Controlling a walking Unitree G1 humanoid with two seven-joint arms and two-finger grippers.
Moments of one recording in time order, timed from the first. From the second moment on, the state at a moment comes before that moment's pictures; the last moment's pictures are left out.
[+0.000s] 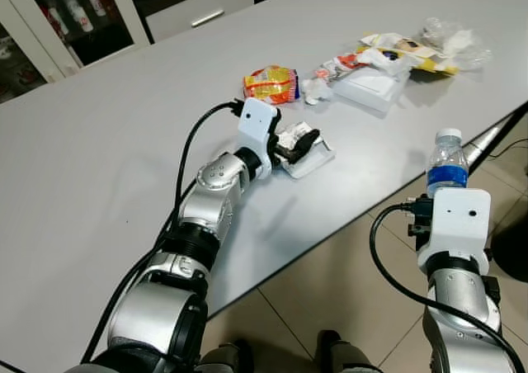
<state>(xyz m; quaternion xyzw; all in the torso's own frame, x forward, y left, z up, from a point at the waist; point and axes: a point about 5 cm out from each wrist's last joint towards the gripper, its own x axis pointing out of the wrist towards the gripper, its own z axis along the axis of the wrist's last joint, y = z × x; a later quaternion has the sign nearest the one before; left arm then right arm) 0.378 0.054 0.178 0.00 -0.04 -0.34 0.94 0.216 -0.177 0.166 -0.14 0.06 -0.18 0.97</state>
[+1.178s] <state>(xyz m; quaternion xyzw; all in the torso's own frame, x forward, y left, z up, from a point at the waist) 0.398 0.085 0.157 0.01 0.11 -0.20 0.97 0.207 -0.174 0.164 -0.14 0.07 -0.18 0.97</state>
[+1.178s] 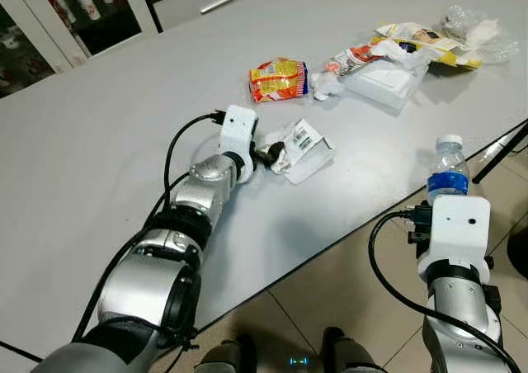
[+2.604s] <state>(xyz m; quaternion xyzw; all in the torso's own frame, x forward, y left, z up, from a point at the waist) 0.367 0.151 0.151 -0.02 0.05 -0.16 0.99 0.227 -0.171 0.167 -0.15 0.05 -0.15 0.98</state>
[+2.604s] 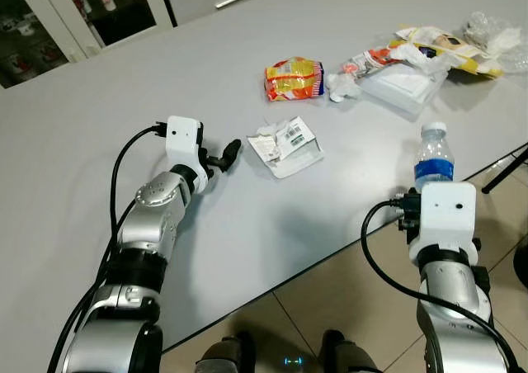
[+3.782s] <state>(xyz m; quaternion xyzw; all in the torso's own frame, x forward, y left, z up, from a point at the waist) 0.354 0.126 0.163 -0.12 0.15 -0.29 0.94 0.229 -0.170 0.165 -0.15 0.05 -0.14 0.98</state>
